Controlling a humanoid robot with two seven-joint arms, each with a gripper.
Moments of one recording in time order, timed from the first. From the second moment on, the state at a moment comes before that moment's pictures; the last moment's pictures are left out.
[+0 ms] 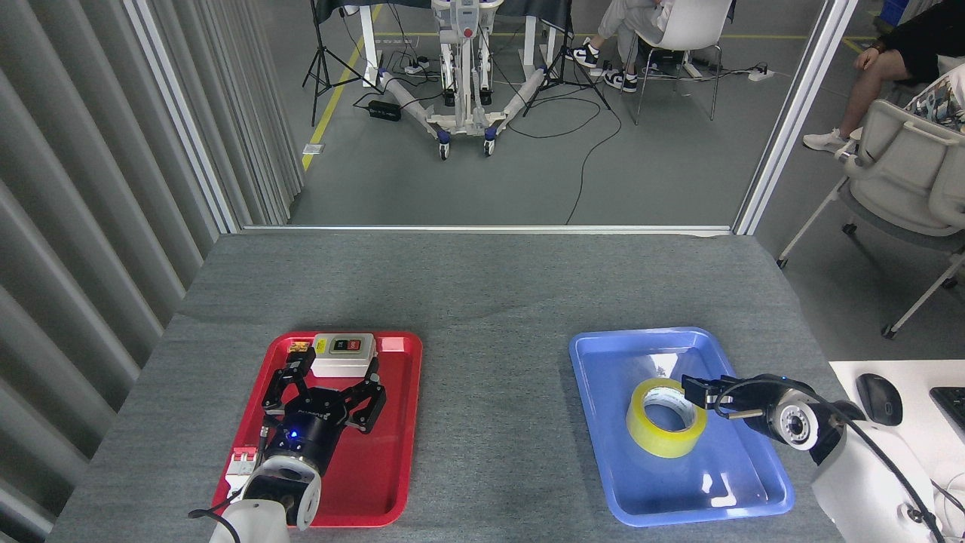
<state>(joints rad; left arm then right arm) -0.30 0.03 -0.03 -1.15 -1.53 -0.14 0.20 -0.46 -0.39 0.17 -1.04 0.90 -0.21 0.65</state>
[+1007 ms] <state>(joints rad) -0.29 0.04 0.02 -1.15 -1.50 -0.14 0.20 0.00 -0.13 -0.18 -1.44 1.42 -0.21 -0.18</state>
